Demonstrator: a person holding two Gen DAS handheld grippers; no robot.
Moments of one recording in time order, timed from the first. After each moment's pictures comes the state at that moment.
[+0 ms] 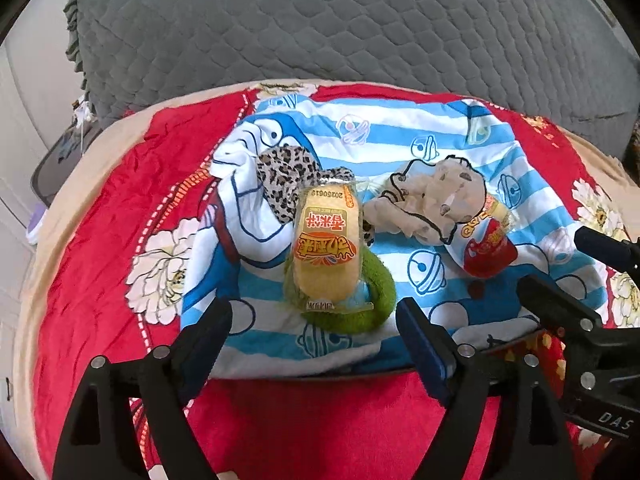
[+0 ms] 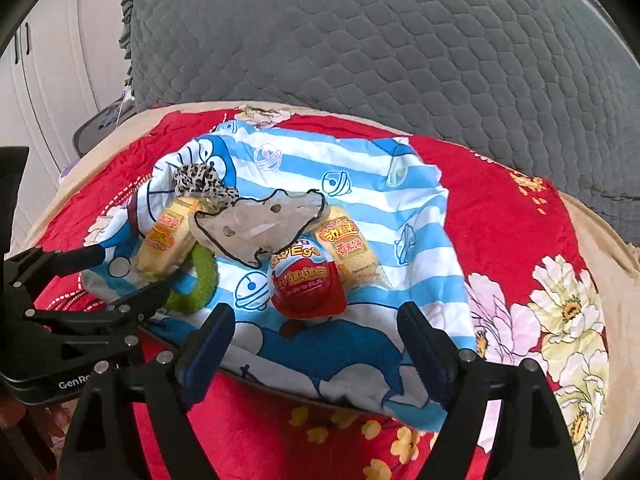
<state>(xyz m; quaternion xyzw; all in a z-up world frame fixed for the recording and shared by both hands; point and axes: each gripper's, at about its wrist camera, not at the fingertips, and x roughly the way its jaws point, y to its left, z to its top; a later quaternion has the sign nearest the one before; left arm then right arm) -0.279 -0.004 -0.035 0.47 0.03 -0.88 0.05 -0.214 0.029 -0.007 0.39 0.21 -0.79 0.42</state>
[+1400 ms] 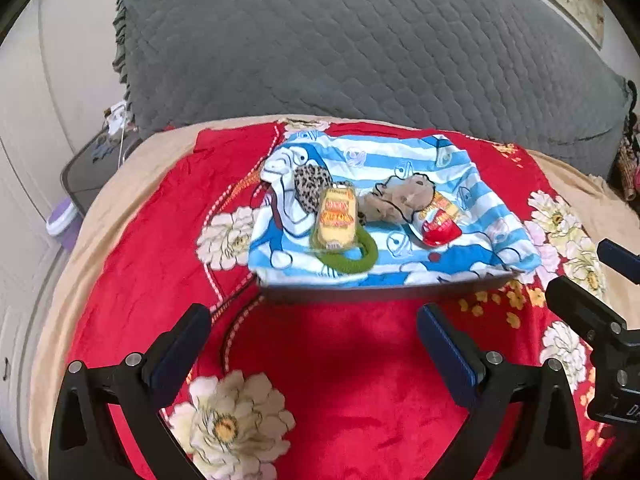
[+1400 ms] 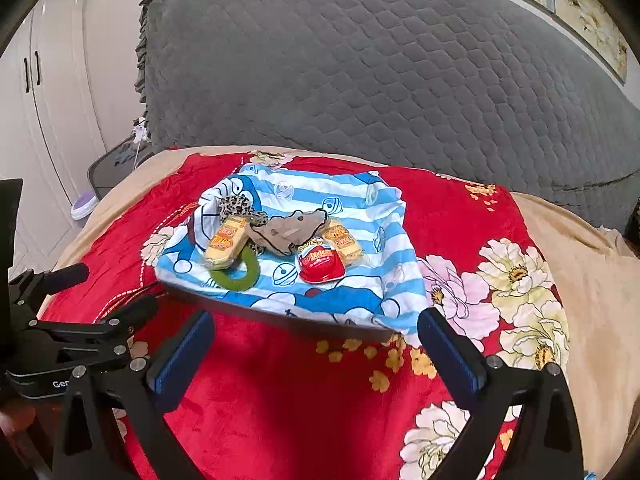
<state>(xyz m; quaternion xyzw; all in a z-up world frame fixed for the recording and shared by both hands) -0.160 -0.008 0.029 0.41 0.05 -0.91 0.07 -0.138 0.111 0.066 0.35 0.16 -0.83 0.41</state>
